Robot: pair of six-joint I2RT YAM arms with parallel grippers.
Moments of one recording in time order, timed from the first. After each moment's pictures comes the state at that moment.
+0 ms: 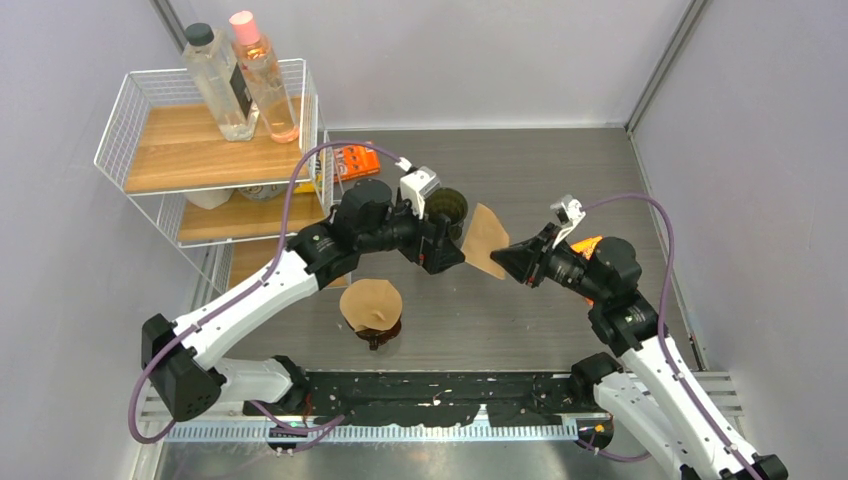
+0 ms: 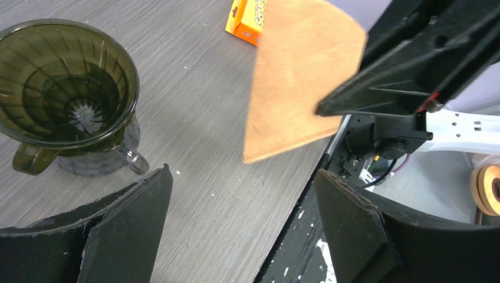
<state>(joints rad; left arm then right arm) -0.81 1.25 1.15 -0.31 0.31 -0.29 0.37 0.63 0.60 -0.10 -0.53 0.38</state>
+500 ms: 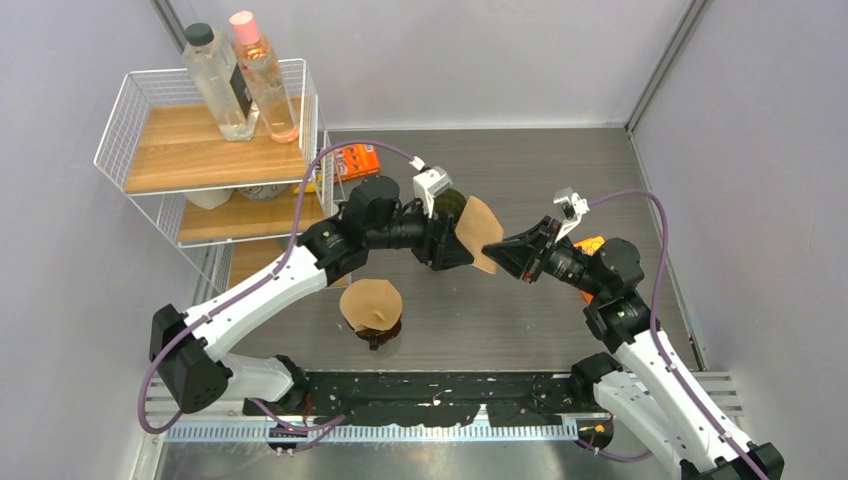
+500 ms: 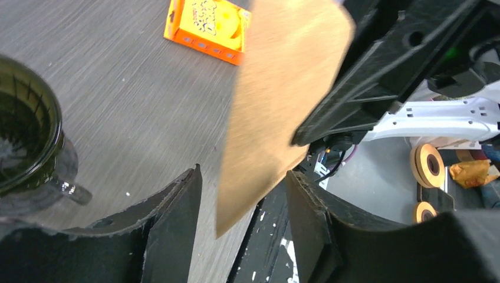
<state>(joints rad) -0.81 1.31 1.17 -0.23 0.48 -0.36 0.37 0.64 0.55 0.23 -0.67 0.55</state>
